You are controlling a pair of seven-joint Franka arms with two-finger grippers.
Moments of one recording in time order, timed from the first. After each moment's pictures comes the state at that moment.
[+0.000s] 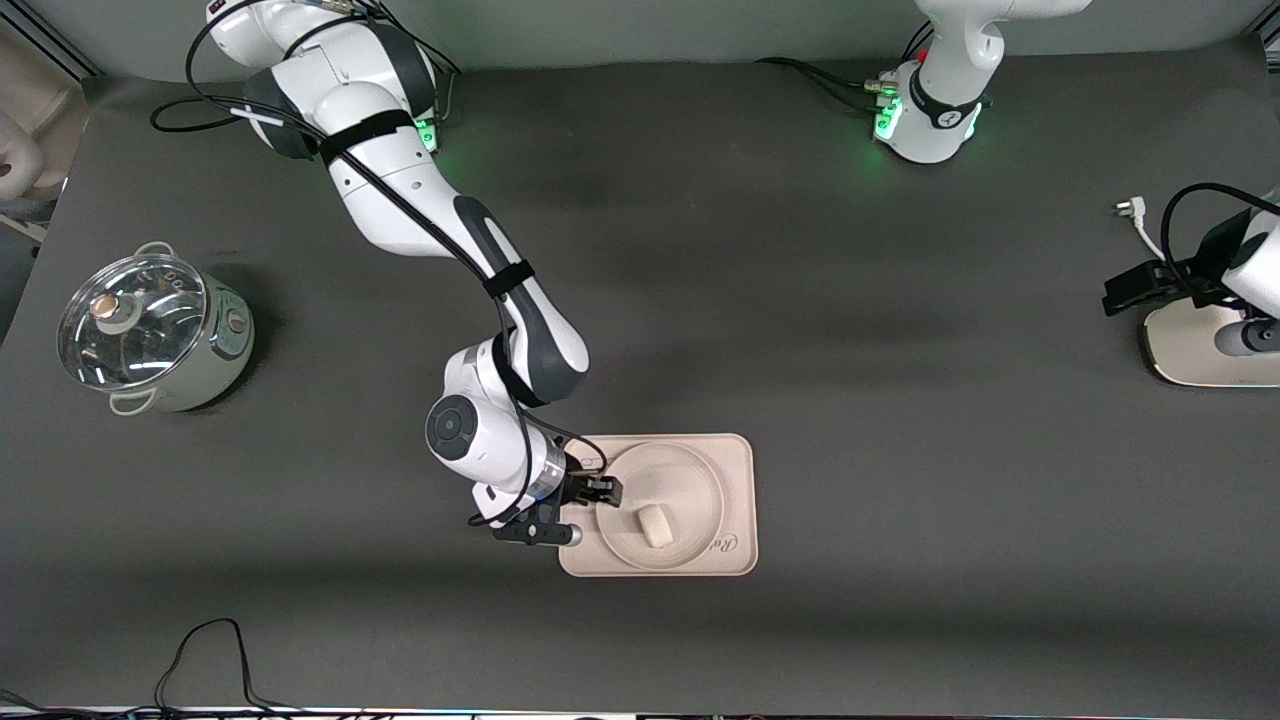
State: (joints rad) left arm -0.05 0.03 0.06 -1.66 0.02 1.61 -0.07; right arm 0.59 1.03 -0.15 -1.14 0.55 2.38 0.28
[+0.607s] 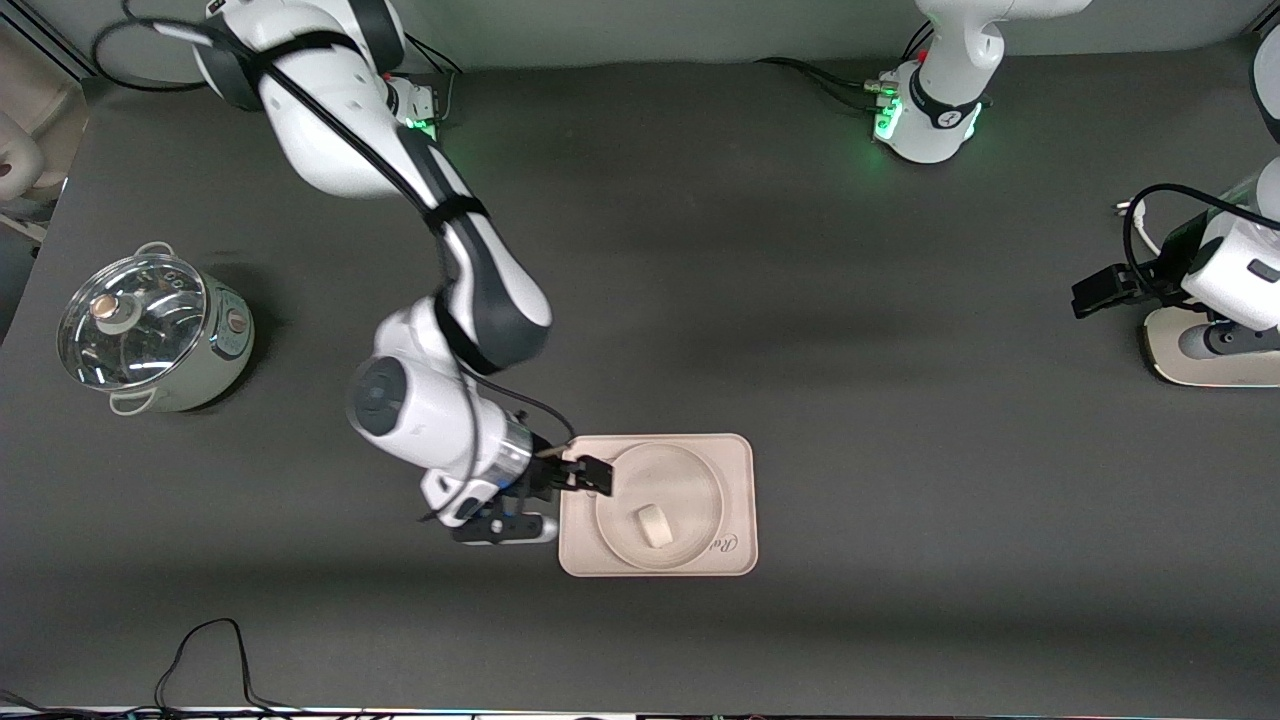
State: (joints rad) left arm -0.05 0.03 0.02 -1.67 0.02 1.61 -0.14; right arm 0.56 0.77 -0.20 -1.14 0.49 2.09 0.25
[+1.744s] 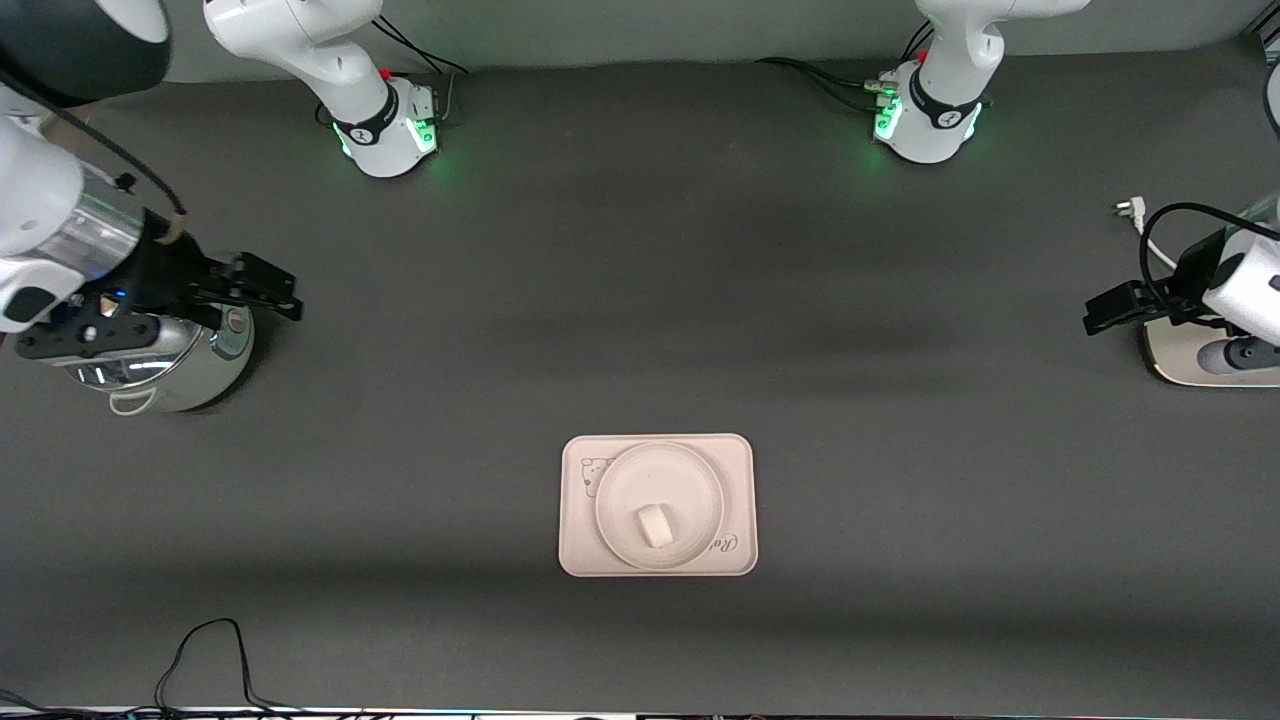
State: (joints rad) left arm -0.02 0.03 0.03 -1.71 -0.01 1.70 -0.11; right arm 0.28 0.10 -0.15 -1.49 0.11 1.54 0.12
